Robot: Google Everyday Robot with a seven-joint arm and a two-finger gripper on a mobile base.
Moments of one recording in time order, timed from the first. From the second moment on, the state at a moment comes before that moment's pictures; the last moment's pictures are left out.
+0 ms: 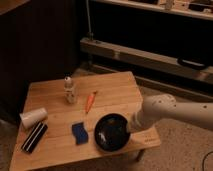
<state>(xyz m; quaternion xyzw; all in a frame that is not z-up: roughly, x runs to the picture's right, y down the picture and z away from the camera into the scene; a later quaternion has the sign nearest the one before) 0.114 0.214 0.753 -0.32 0.11 0.68 0.65</state>
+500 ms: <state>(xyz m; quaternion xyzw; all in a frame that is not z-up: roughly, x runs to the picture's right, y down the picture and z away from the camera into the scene) 0.079 0.154 0.788 -0.32 0.10 0.65 0.69</state>
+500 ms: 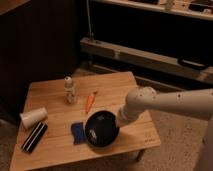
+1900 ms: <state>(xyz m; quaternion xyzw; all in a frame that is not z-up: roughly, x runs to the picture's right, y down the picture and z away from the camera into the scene) 0.237 0.179 0.814 -0.27 0.19 0.72 0.61</state>
